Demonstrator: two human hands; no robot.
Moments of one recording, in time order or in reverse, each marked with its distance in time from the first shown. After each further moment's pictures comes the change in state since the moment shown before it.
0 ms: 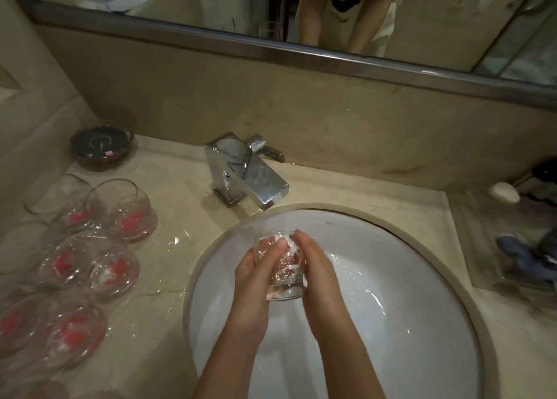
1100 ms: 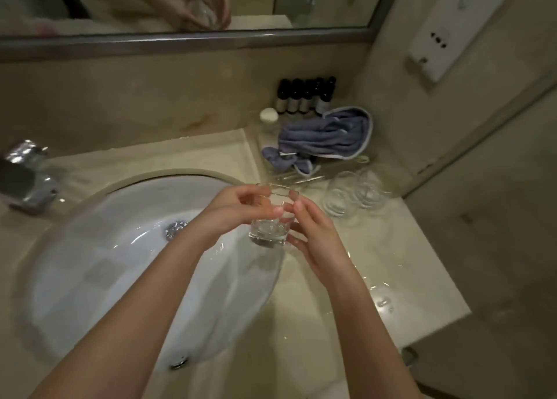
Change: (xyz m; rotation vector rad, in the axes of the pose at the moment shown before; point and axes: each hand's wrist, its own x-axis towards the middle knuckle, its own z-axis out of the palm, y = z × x) left_hand -0.075 -0.034 0.205 0.847 -0.771 -0.119; right_hand -0.149 -0.056 -0.246 0.147 0.309 -0.121
